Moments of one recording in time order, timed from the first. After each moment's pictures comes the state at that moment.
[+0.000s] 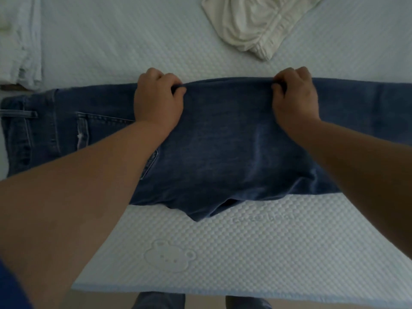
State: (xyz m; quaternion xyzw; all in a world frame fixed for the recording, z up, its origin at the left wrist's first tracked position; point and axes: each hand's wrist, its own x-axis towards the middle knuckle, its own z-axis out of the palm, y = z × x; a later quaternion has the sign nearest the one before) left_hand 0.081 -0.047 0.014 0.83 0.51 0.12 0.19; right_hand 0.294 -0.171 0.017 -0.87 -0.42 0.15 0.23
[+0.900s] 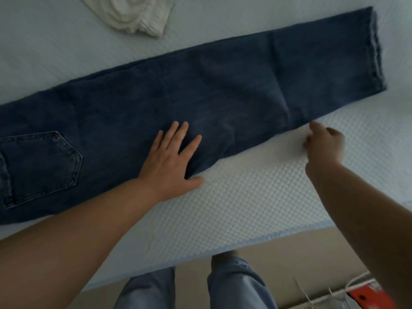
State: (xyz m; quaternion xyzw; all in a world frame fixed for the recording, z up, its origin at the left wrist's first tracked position) left_hand 0.119 -0.222 0.026 0.94 0.16 -0.22 0.20; right_hand 0.344 -0.412 0.042 -0.83 0.28 0.20 0.44
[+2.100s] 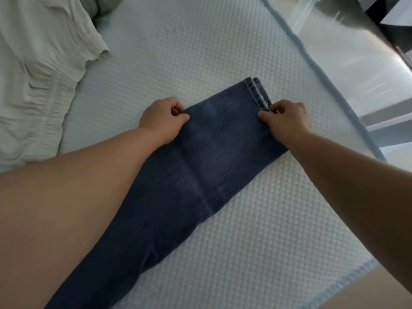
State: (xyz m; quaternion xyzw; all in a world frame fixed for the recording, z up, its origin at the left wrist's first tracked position) left_hand 0.459 -0.200 0.010 0.89 0.28 -0.08 0.36; right_hand 0.570 -0.430 0.018 -0.94 -0.01 0.21 0.27
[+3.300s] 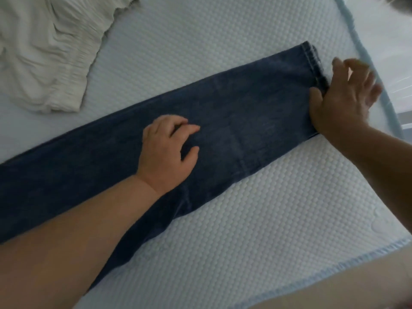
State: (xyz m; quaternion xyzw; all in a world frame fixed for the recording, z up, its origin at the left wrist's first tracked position) left_hand 0.326 -0.240 0.025 0.96 0.17 0.07 0.23; right_hand 0.562 -0.446 0.036 -0.97 -0.21 0.03 0.09
